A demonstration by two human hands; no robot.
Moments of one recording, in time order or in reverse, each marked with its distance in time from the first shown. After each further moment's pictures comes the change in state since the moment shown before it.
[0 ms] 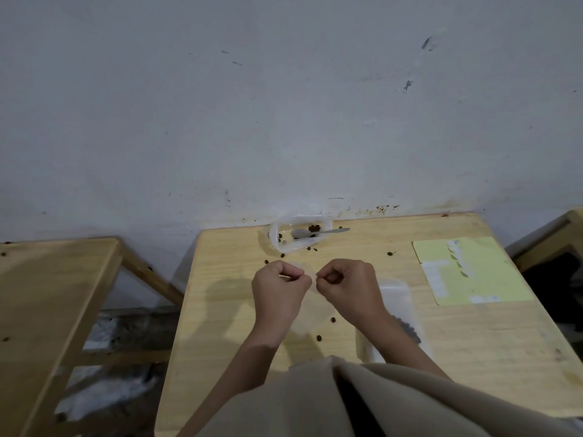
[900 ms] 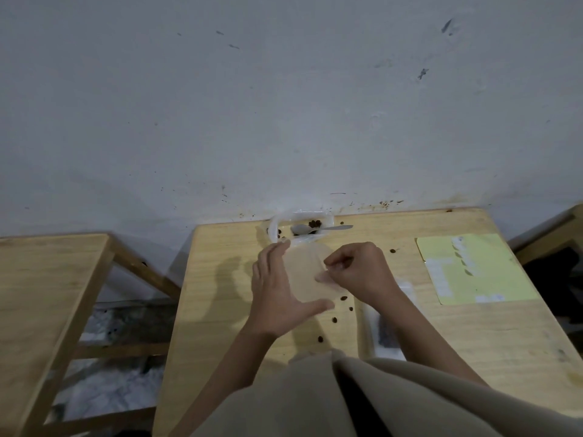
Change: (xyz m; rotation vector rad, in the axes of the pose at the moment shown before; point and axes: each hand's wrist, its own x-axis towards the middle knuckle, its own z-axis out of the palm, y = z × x) left_hand 0.029 -0.037 -0.005 0.406 -0.255 0.352; right_hand 0.037 0.001 -0.014 0.005 -0.110 0.148
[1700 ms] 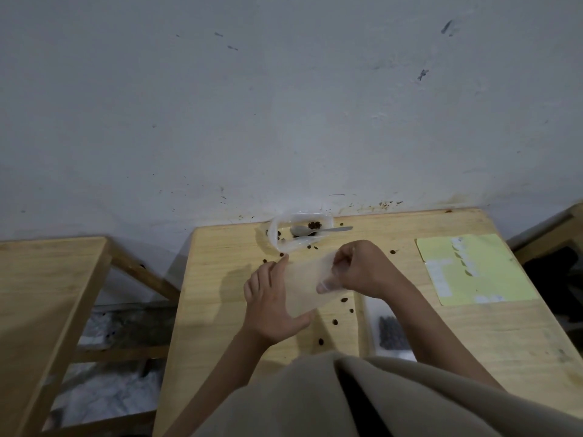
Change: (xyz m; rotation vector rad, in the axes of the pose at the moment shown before) left_hand 0.003 -0.044 0.014 0.375 -0.064 0.051; right_hand 0.012 -0.008 -0.014 -0.148 -0.258 0.065
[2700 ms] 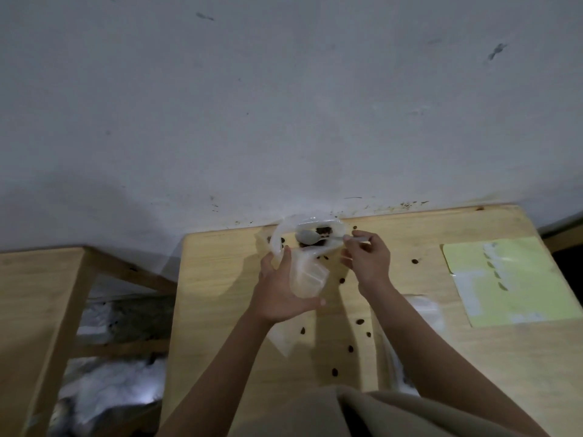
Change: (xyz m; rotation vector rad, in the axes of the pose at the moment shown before) left_hand 0.097 -0.019 0.003 -0.285 -0.406 -0.241; right_hand 0.131 0.058 0.048 0.956 0.543 0.331
